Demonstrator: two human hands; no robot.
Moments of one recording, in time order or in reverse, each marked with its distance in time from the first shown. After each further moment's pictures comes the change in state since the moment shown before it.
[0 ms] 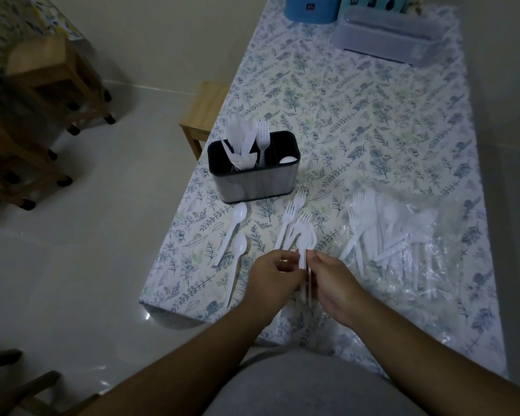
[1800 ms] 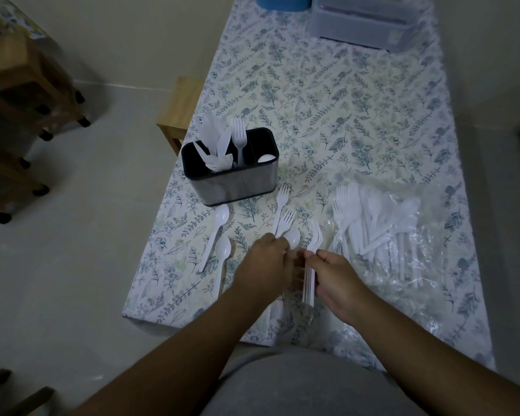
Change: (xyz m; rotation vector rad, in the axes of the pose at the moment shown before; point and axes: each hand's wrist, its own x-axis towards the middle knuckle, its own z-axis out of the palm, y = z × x) left_hand 0.027 0.017 0.005 0.909 -0.047 0.609; right_hand 0.002 -0.002 -0.025 0.074 0.065 -0.002
